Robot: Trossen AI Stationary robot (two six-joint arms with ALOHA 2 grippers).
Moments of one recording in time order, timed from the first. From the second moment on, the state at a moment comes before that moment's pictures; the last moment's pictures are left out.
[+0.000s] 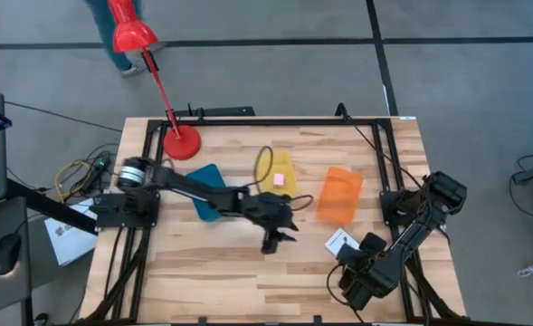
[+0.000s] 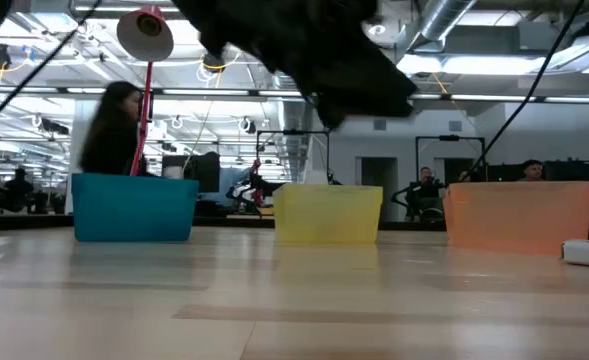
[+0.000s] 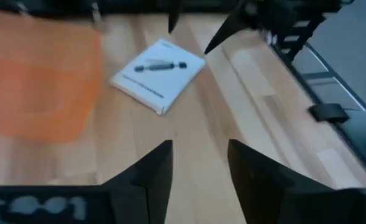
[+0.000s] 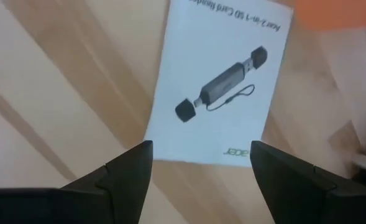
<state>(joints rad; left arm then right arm) -0.14 1.94 1.27 0.13 0.20 -0.04 0.90 1.79 1.16 -1.16 0.15 1.46</state>
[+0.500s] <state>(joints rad) -0.14 2.31 1.63 0.13 0.35 -0.03 0.92 1.79 1.11 -1.18 0.14 1.67</state>
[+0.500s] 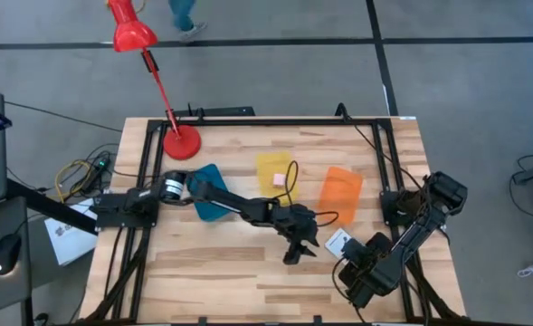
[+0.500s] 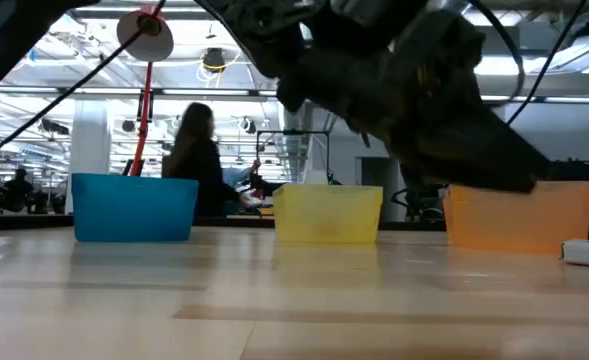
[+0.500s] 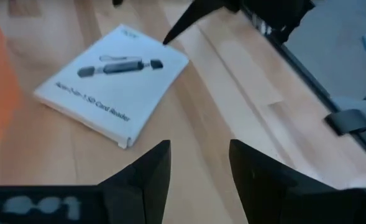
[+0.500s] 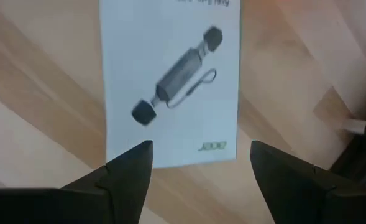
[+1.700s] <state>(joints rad) -0.11 2.36 1.66 0.10 0.28 -0.01 0.90 1.78 1.00 -0.94 0.22 1.57</state>
